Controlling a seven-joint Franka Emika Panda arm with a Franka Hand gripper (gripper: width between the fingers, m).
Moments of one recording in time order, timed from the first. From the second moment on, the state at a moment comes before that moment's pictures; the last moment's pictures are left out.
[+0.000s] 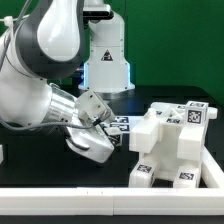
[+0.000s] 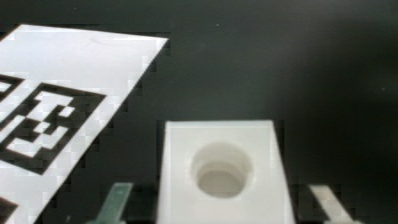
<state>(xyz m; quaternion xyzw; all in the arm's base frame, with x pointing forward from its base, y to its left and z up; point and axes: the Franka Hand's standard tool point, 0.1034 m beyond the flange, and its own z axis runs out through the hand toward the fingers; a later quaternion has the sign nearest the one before) 0.446 -0.020 0.005 -0.69 0.54 0.42 0.23</state>
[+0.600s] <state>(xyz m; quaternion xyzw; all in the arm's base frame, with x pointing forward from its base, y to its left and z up) 0.473 -0.069 0.045 -0.83 0.48 0.20 0.18</state>
